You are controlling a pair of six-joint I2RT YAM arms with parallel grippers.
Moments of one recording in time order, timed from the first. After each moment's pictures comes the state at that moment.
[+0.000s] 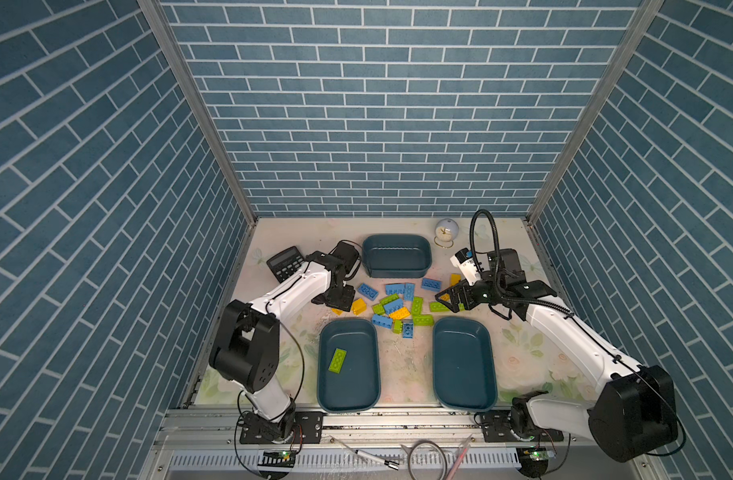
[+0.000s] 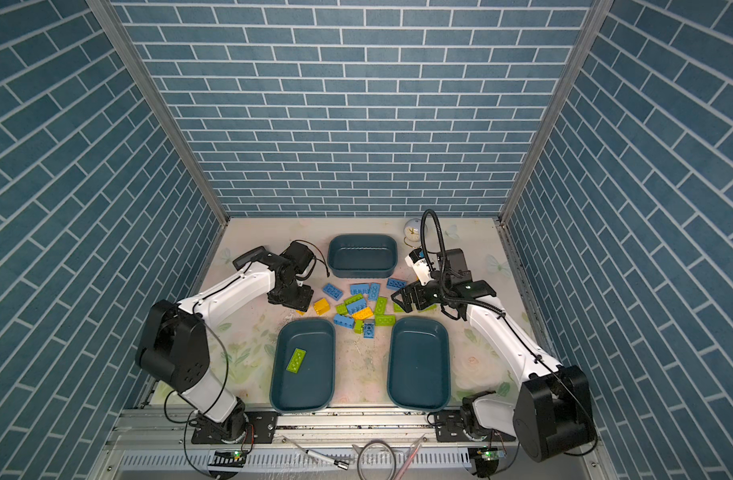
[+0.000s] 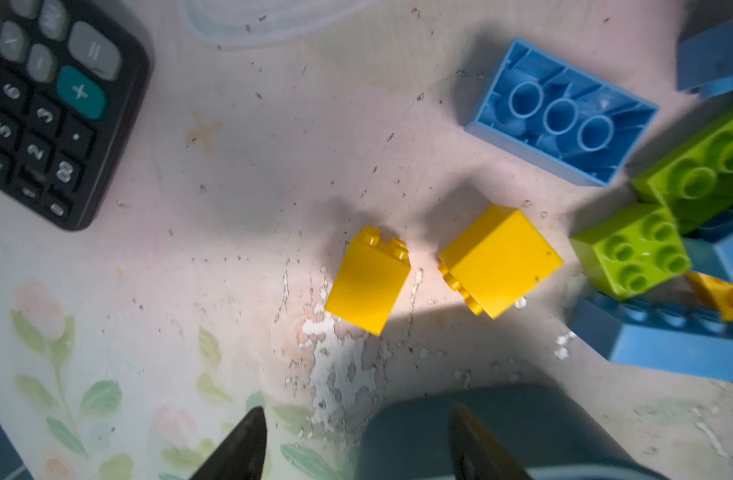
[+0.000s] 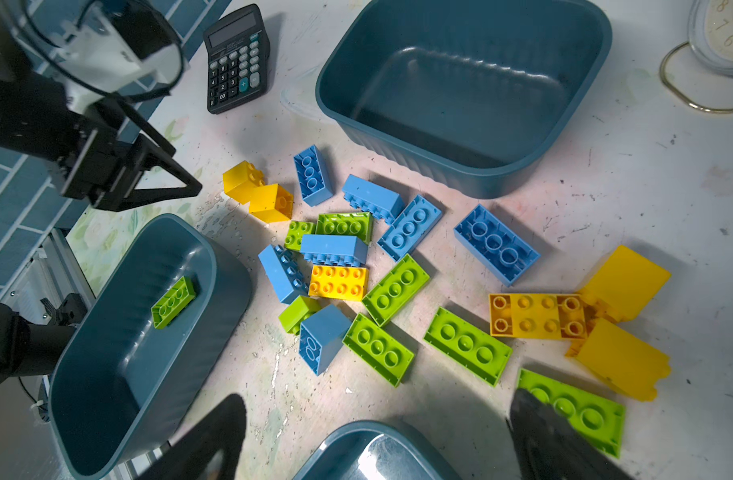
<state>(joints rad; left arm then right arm) -0.42 1.70 1.26 -0.99 -0.13 -0.17 0.35 1.25 0.93 -0.53 -0.52 -0.06</state>
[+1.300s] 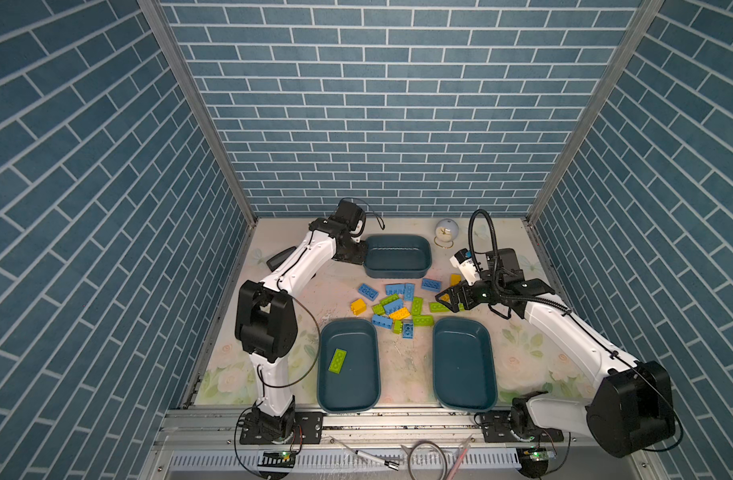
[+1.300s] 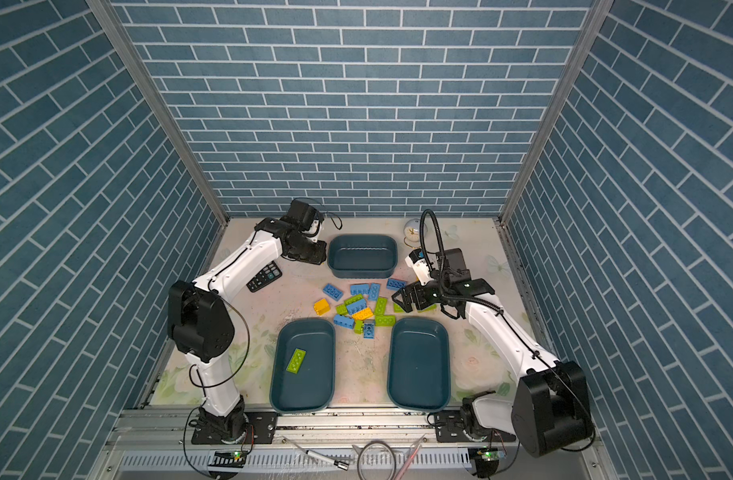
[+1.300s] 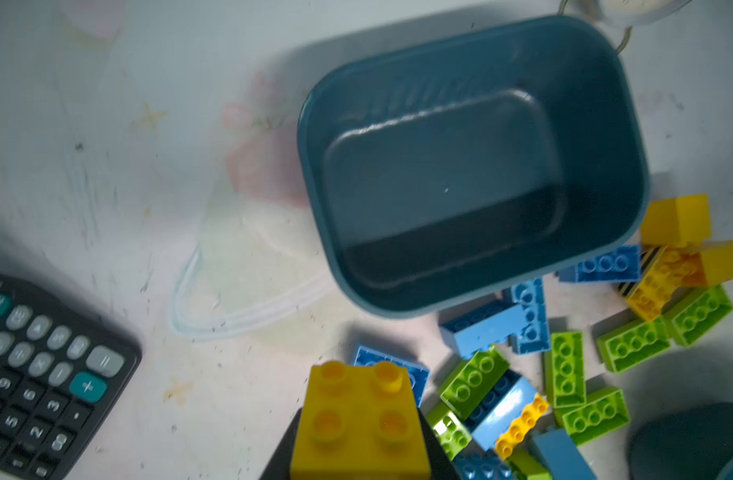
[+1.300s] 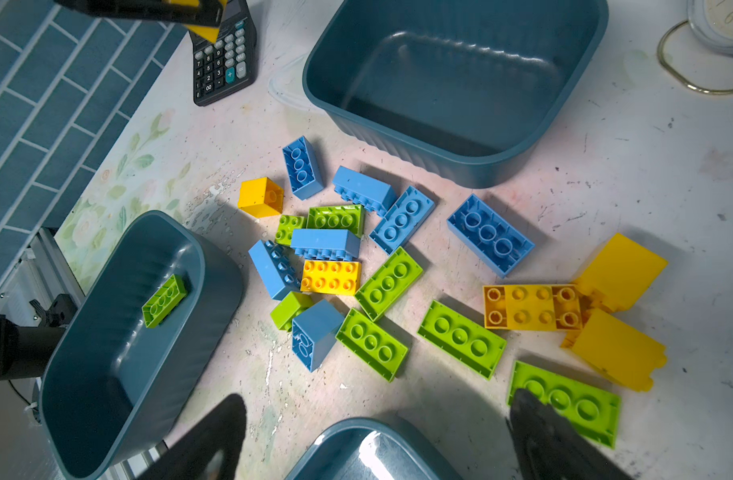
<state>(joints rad) -0.40 1.93 1.78 -0.90 0.07 -0.15 0.34 1.28 0.95 -0.54 -0.50 -0.06</state>
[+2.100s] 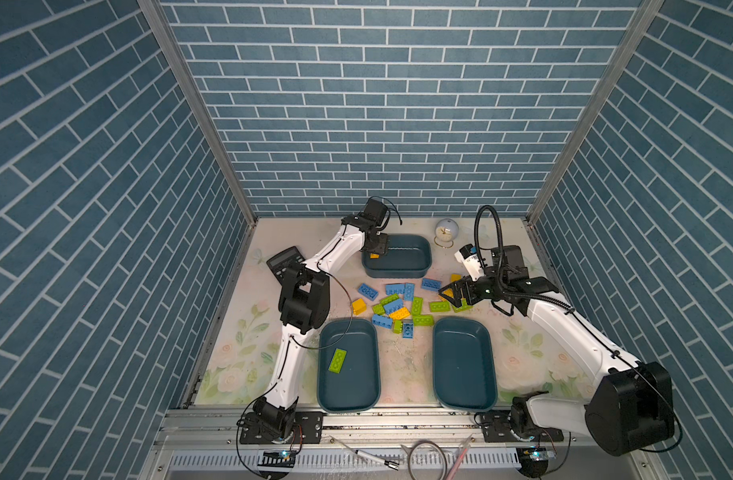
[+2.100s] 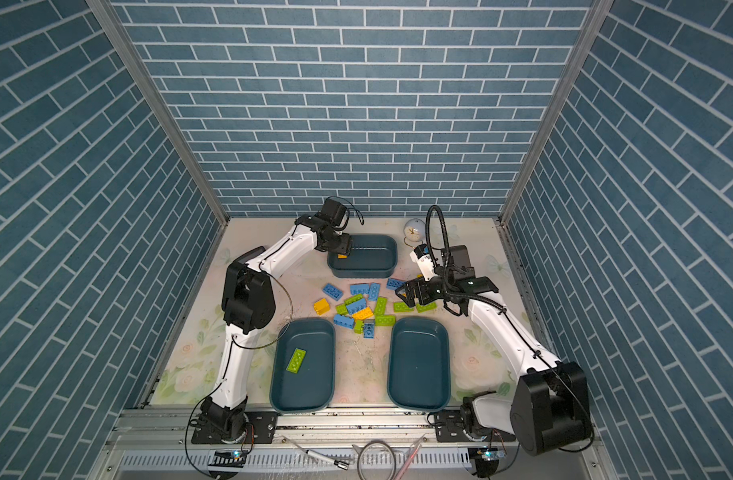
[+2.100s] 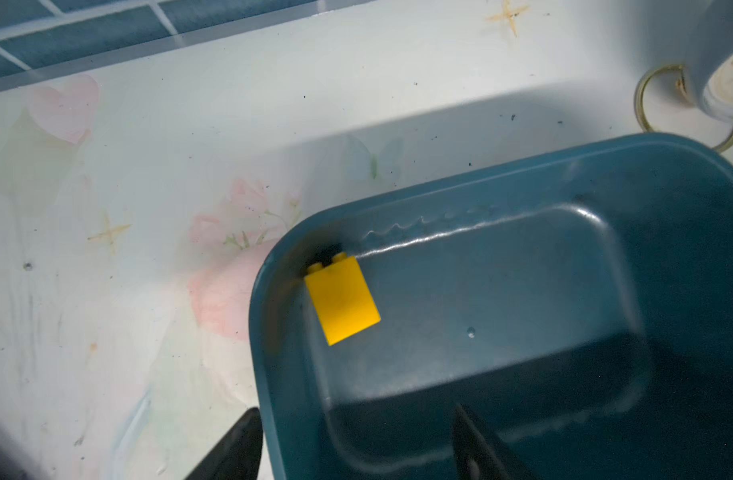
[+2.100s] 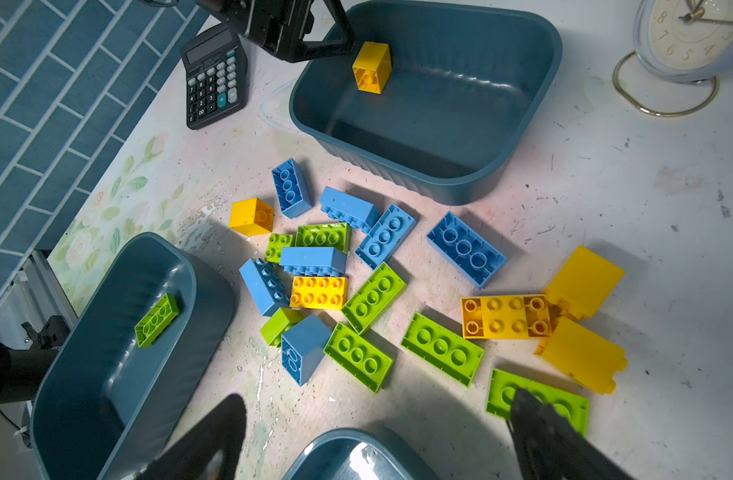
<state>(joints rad) -0.46 2.28 2.10 -0.86 -0.10 -0.21 0.30 1.28 0.96 -0.53 -0.50 -0.06</state>
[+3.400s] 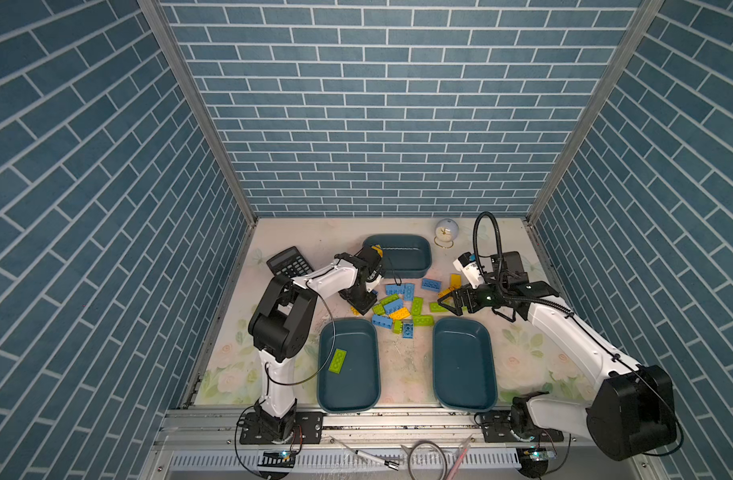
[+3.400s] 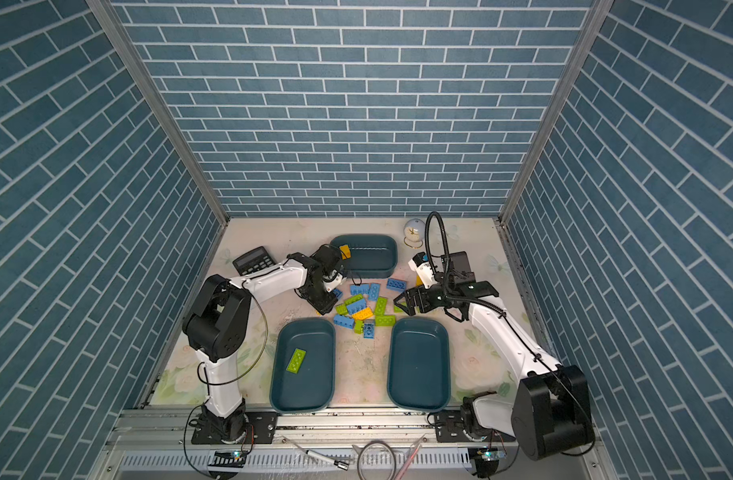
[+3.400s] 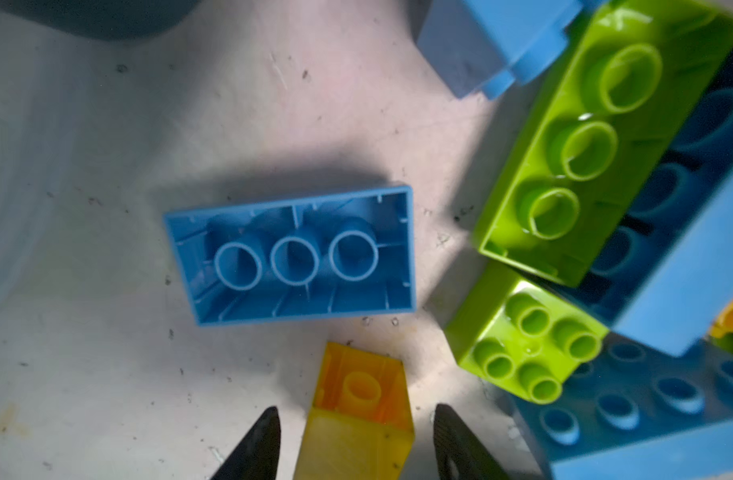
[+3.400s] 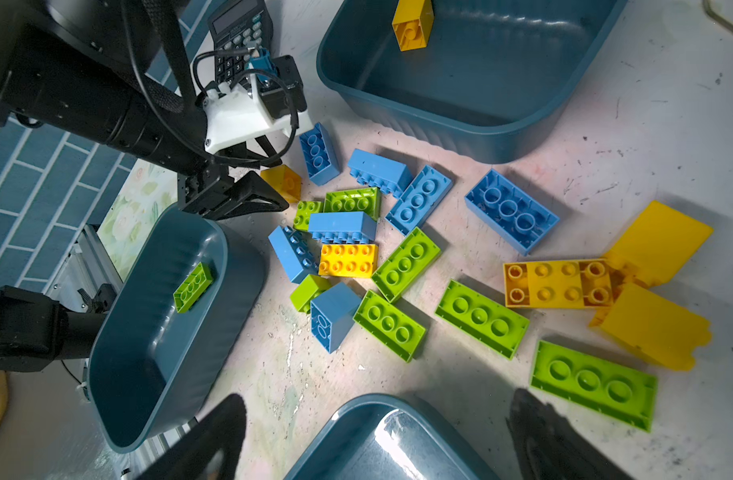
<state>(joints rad) -0.52 1.95 1.37 -0.84 -0.02 0.20 0.30 1.26 0.91 -0.58 -0.59 -0.06</state>
